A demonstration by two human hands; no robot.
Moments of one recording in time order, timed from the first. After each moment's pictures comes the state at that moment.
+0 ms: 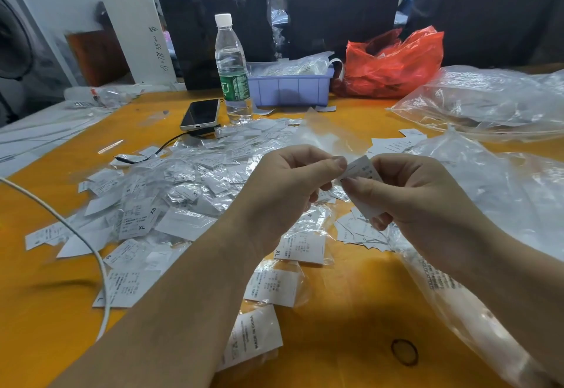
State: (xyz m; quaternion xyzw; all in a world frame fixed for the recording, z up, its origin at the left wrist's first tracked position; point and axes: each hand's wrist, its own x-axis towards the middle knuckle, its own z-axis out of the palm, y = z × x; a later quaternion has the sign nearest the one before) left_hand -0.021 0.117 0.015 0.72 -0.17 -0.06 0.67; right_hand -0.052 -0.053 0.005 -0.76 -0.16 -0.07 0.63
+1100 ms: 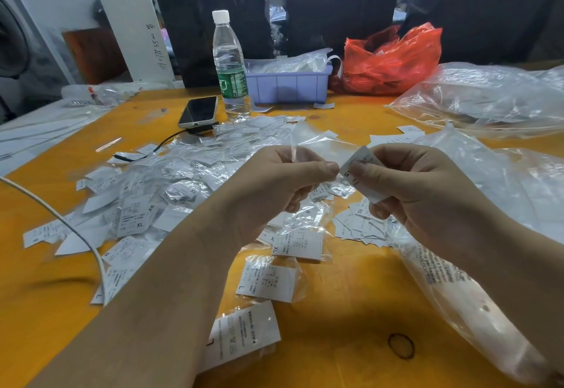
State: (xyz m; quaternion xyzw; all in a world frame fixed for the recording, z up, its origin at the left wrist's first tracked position) left_hand -0.015 0.130 0.022 0.74 -0.19 -0.14 0.63; right_hand -0.048 -0.058 0.009 -0.70 -0.14 -0.02 0.70
